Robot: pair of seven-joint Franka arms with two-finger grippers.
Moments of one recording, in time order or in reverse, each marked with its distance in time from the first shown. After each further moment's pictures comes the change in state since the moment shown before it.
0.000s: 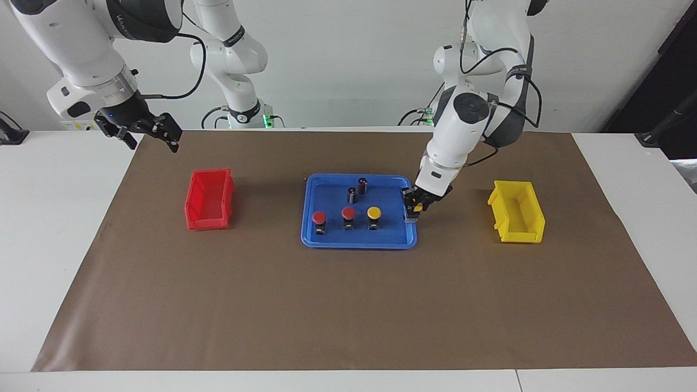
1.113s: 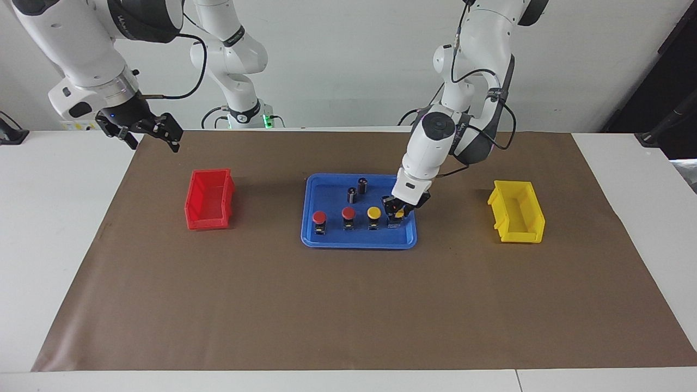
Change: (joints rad) left arm -0.024 0.041 -0.016 -0.084 0.018 0.118 -0.035; right arm 0.000 -0.002 0.001 -0.003 0.000 0.000 0.000
